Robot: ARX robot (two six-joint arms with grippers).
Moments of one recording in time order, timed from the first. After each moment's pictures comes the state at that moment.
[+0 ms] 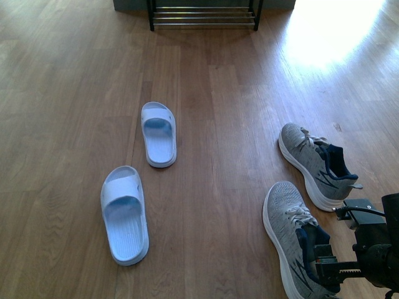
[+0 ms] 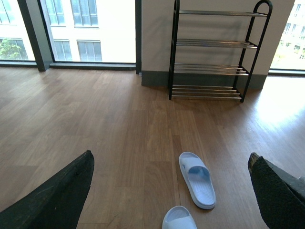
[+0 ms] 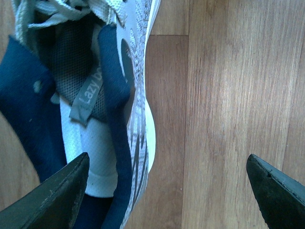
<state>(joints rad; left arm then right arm) 0.00 0.02 0.01 0.00 0.00 -0.01 -0.18 2.63 0.70 0.75 0.03 -0.09</state>
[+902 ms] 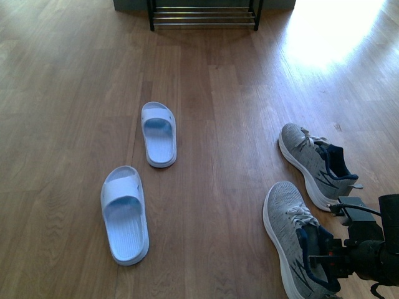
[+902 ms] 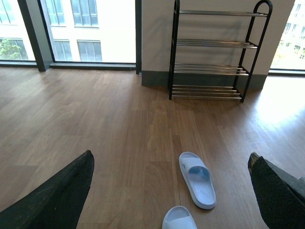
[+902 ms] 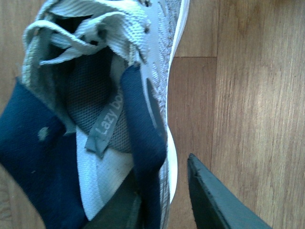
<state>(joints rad) 0.00 0.02 0.01 0.00 0.00 -0.01 -0.21 2.71 0.77 0.80 -0.11 -0.09</state>
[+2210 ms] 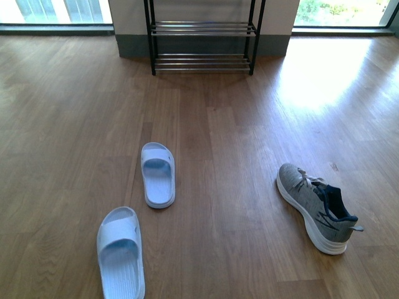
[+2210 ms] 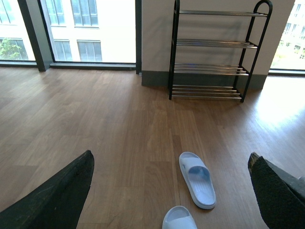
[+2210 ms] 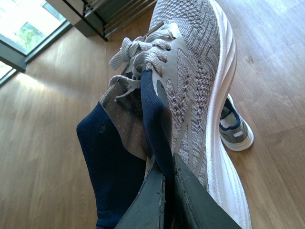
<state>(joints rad) 0.00 0.02 0.01 0.00 0.00 -0.01 -0.80 0.85 0.52 -0.23 -0.75 0.15</state>
